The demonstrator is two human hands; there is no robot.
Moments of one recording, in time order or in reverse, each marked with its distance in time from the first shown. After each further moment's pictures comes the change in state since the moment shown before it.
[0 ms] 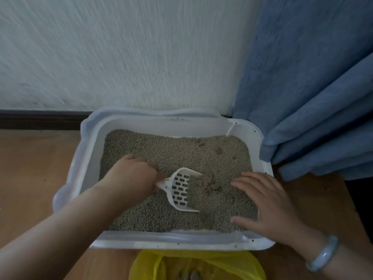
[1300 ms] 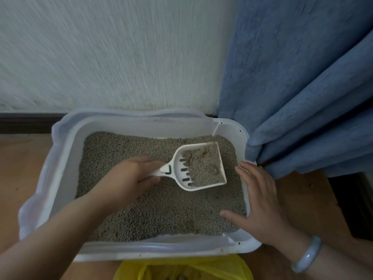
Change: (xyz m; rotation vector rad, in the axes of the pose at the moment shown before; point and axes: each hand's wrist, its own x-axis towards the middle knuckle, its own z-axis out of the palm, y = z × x) left_hand 0.019 0.000 0.027 -0.700 0.304 0.058; right_hand -0.004 0.004 0.009 0.098 0.232 0.119
